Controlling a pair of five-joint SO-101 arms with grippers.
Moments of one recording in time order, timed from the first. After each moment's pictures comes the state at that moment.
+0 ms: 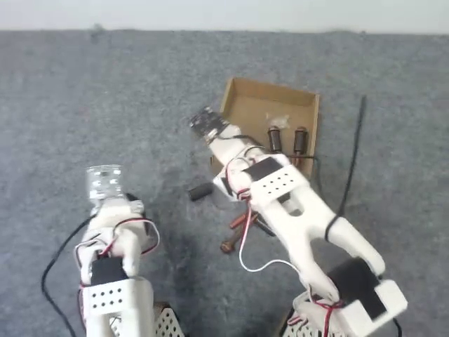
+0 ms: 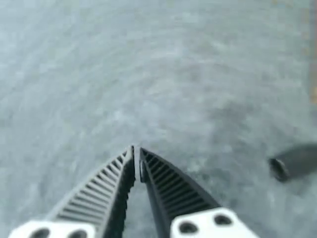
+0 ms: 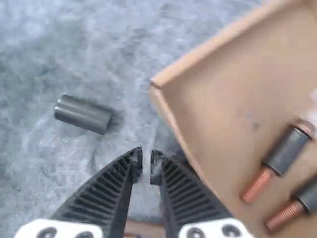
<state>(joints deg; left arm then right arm) -18.0 -84.9 97.5 45.1 3.4 -35.0 -5.5 34.3 40.8 17.9</state>
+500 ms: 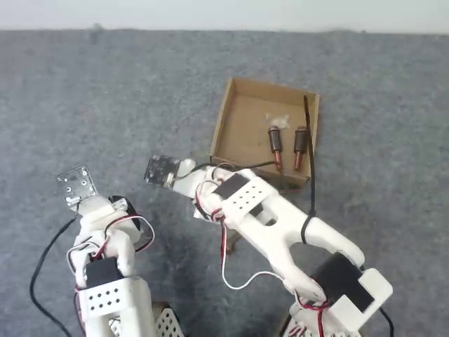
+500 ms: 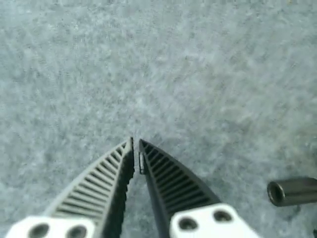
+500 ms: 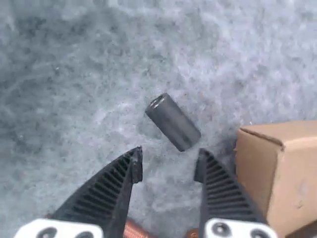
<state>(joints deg) -22.5 -84.9 96.9 45.1 15.4 -45.6 -1.5 33.8 41.8 36.1</state>
